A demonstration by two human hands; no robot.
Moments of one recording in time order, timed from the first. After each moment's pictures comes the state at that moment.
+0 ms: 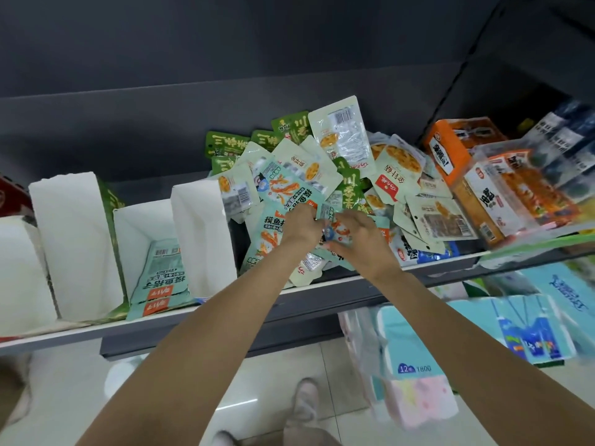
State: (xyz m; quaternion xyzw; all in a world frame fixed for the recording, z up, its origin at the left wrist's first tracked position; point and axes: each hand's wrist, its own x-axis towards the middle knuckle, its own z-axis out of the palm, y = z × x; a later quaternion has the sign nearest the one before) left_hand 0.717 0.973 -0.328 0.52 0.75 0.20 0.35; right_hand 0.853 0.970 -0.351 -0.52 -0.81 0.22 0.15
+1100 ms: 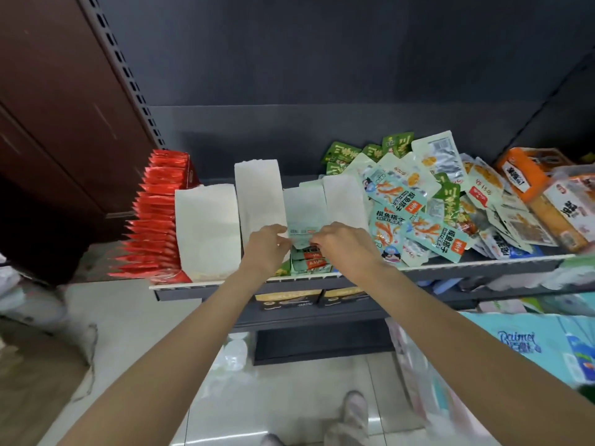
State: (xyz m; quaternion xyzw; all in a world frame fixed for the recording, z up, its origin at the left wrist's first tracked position) left_hand 0.470 0.768 -0.298 0.50 0.77 0.27 0.30; right_hand 0.624 0.826 -0.289 -0.36 -0.93 0.00 0.01
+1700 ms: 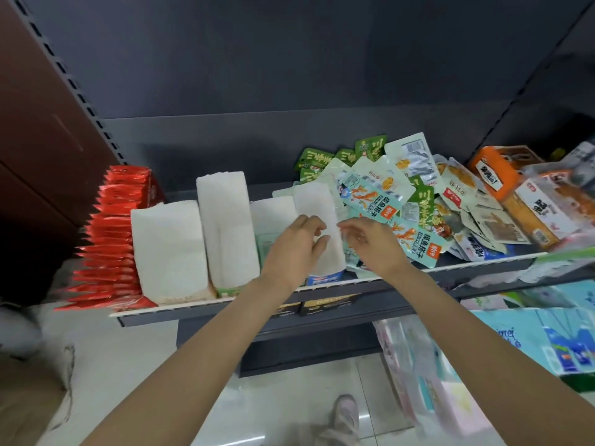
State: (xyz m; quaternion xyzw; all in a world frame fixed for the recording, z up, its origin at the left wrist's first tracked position) left_hand 0.549 0.810 -0.275 0.67 0.66 0.29 0.17; right_hand 0.704 0.872 -0.281 -0.50 -0.80 0.28 0.19
